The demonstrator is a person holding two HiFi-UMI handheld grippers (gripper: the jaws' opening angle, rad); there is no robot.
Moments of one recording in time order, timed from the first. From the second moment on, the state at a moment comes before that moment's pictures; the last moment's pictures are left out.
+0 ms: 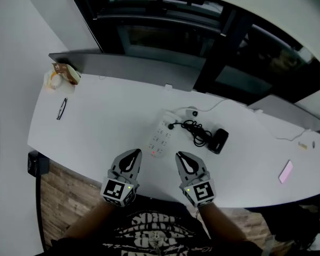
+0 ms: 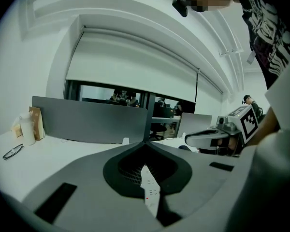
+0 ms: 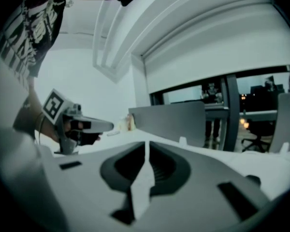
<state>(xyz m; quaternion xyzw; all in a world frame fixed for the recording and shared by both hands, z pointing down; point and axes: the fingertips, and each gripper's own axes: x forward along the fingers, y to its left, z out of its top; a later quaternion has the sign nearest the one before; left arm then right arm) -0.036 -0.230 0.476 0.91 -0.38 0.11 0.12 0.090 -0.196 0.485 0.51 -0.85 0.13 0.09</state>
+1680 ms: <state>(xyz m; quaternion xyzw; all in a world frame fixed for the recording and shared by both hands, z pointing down) 0.011 -0.280 0.592 0.92 -0.28 0.20 0.17 0.158 -0.237 0.623 0.58 -0.73 0.36 0.05</state>
